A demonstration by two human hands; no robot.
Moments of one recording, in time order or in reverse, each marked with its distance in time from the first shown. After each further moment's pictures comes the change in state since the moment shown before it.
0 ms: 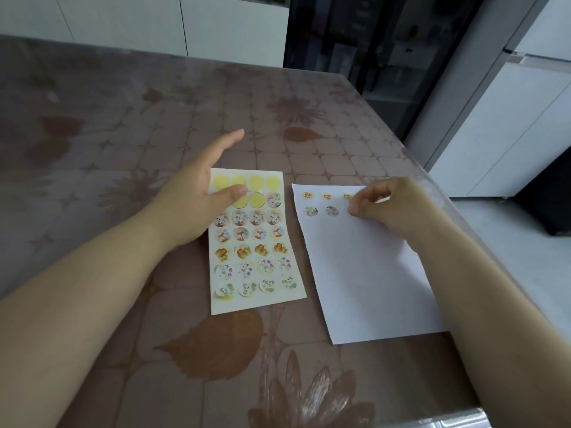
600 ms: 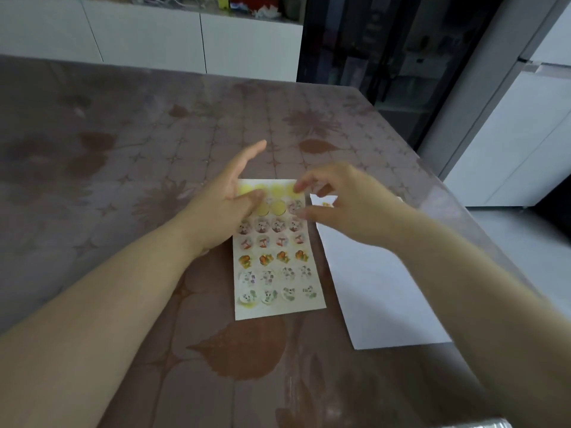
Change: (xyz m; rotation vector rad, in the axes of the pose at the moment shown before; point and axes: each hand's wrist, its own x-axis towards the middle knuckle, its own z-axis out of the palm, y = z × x) left_hand -0.002 0.007 -0.001 -0.258 -0.105 -0.061; right_hand -0.025 -0.072 0.033 -0.335 -0.205 -0.535
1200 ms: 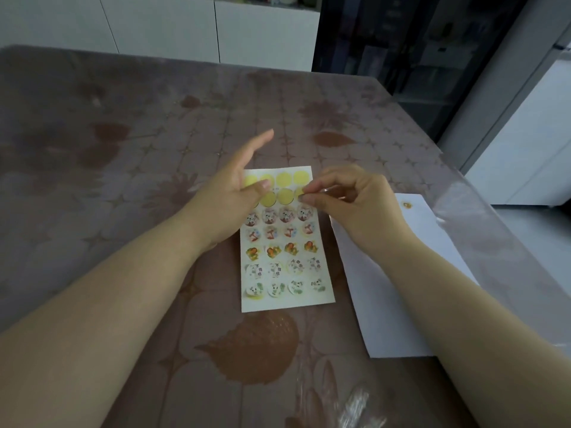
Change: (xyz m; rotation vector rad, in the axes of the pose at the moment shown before) left_hand 0.006 -0.010 -0.004 0.024 0.066 0.024; right_hand 0.004 0.009 0.033 0.574 0.252 0.063
